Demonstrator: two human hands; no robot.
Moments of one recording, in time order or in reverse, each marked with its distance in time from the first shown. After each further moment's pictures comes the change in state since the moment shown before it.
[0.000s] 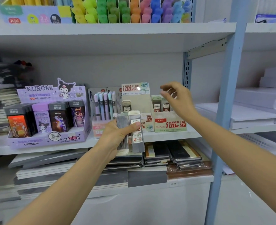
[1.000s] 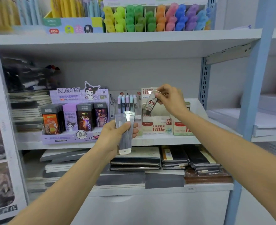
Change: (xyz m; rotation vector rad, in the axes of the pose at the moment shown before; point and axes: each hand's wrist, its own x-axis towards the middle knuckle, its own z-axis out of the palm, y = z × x) left_hand -0.010 0.014 -0.063 -0.058 0.099 0.077; right_hand 0.024 -0.048 0.066 0.074 -0.071 0.089
